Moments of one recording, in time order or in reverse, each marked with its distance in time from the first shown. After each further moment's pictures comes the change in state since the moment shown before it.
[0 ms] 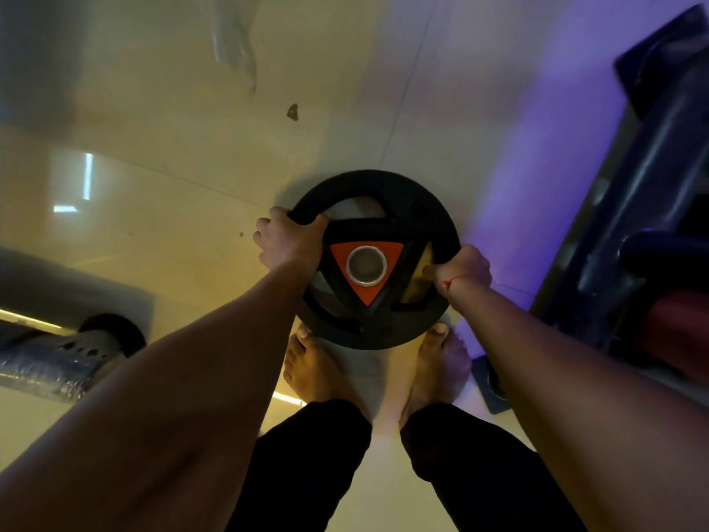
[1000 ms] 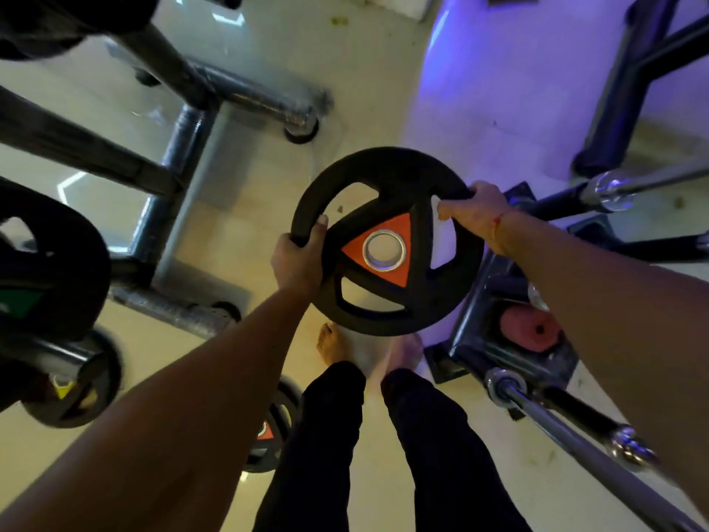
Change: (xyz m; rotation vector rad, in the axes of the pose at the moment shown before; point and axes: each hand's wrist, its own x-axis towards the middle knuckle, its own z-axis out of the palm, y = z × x) left_hand -0.289 0.100 -0.321 -0.489 0.041 0.082; right_hand -0.329 -0.108 -0.351 0.160 -0.136 -0.495
